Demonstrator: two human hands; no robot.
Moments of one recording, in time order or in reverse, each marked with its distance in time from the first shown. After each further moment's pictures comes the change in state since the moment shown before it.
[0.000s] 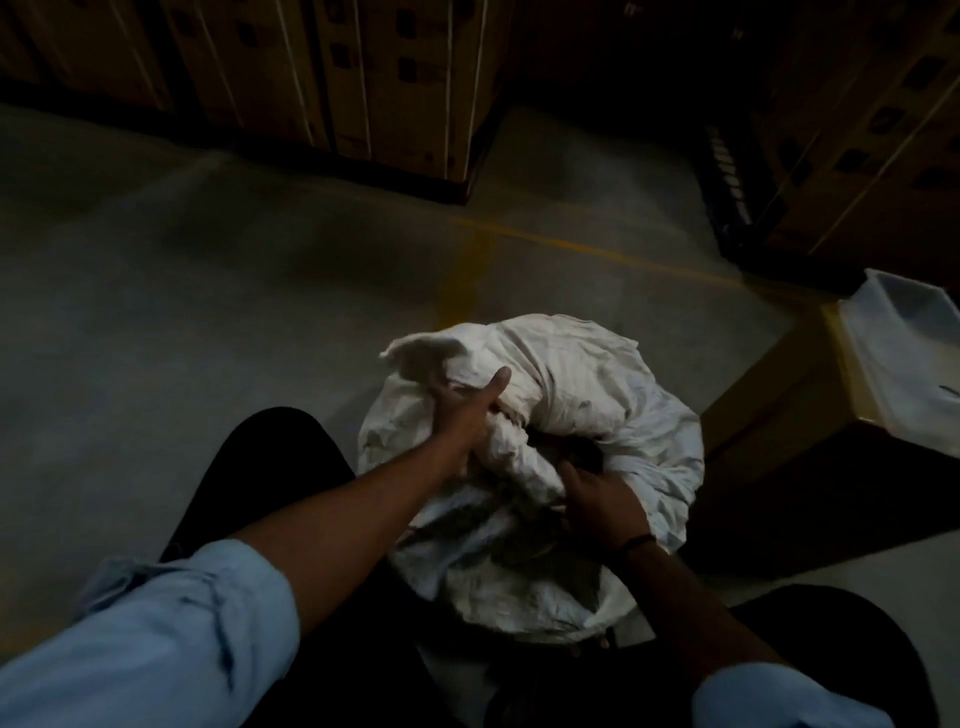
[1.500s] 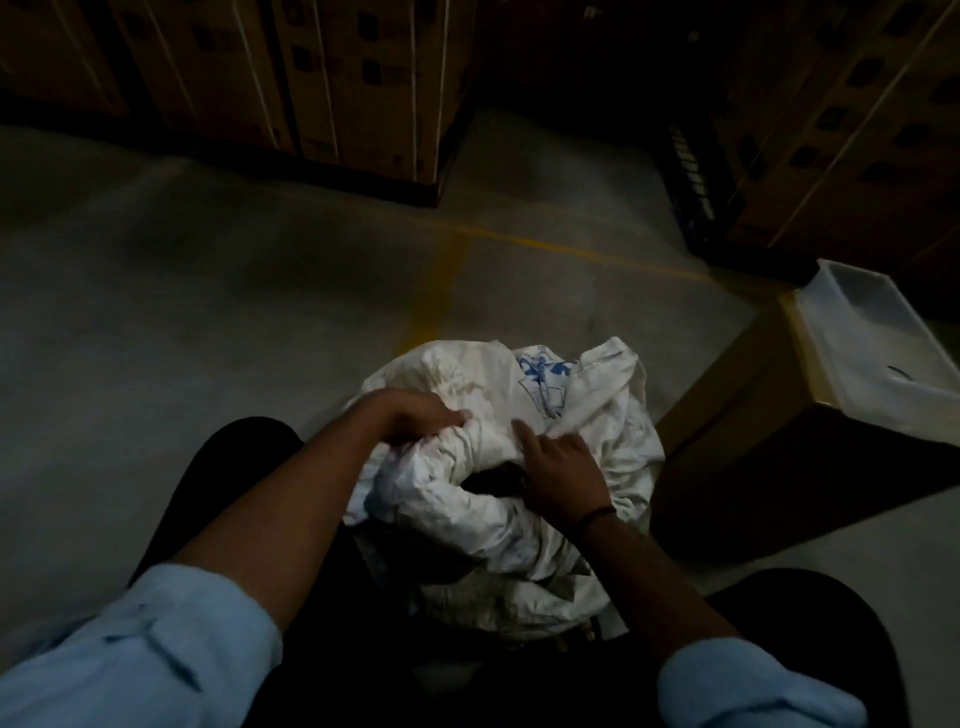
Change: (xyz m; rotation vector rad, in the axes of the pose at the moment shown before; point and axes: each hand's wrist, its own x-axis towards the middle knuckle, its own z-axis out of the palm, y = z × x) left_hand 0.006 0.039 -0.041 1.092 -0.557 -0.010; right_hand 0.034 -0.020 -0.025 0.001 -0.053 0.119
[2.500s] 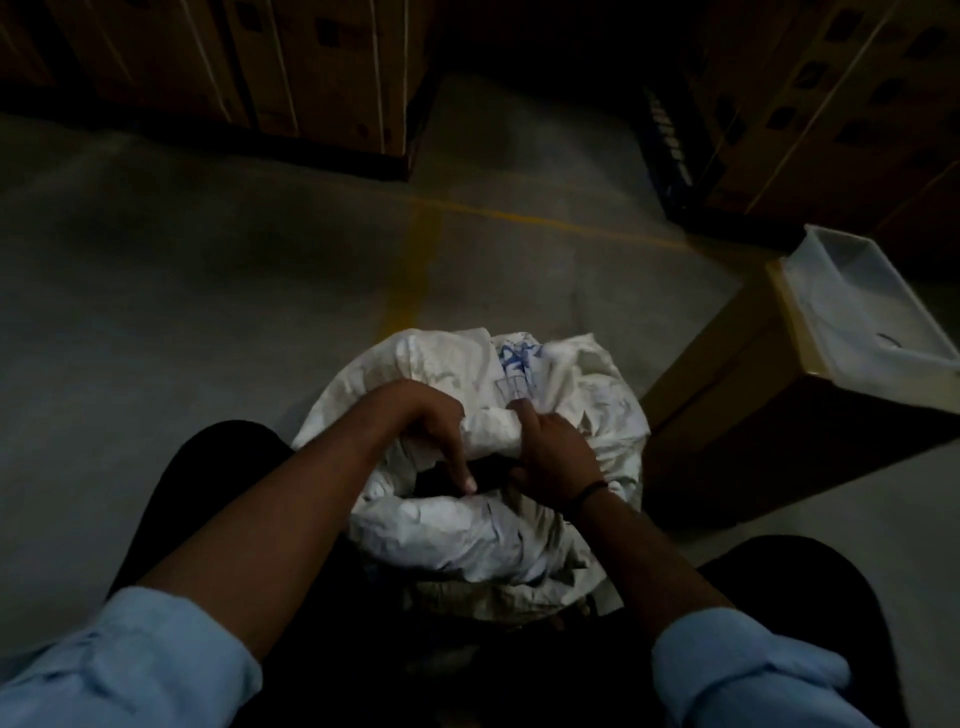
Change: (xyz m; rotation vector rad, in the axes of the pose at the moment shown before) left_hand 0.005 0.034 0.000 0.562 -0.278 0.142; right_hand 0.011 -0.003 -0.020 0.233 -0.116 0.079
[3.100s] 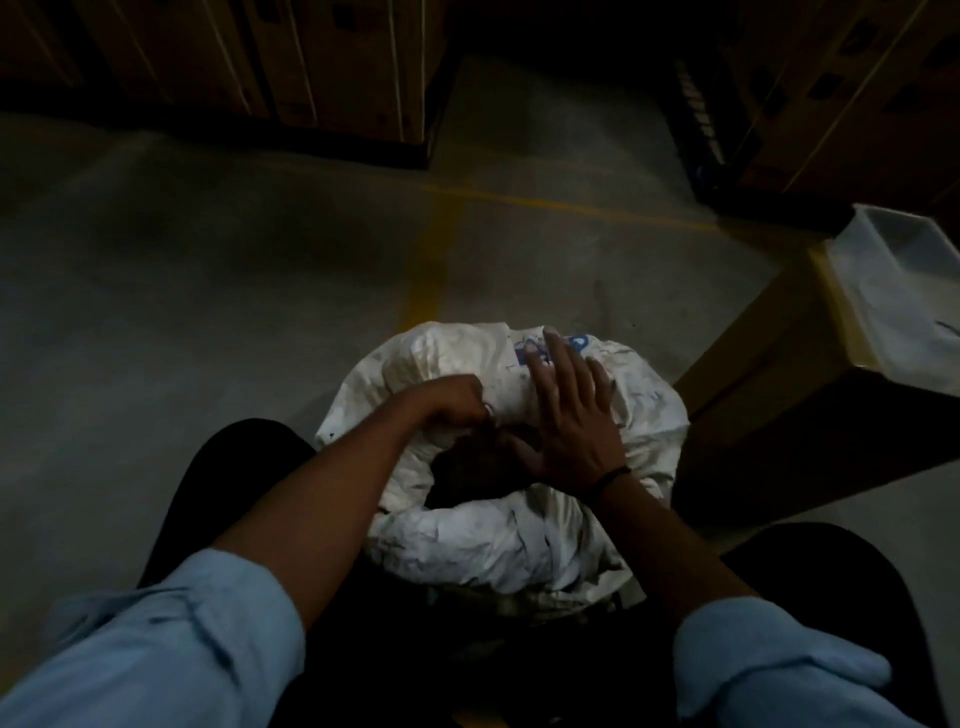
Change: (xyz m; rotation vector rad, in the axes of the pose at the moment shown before) left_hand 0.048 -0.020 0.008 -0.229 0.334 0.032; right_hand 0.014 0.001 0.006 -0.182 0.274 -0.059
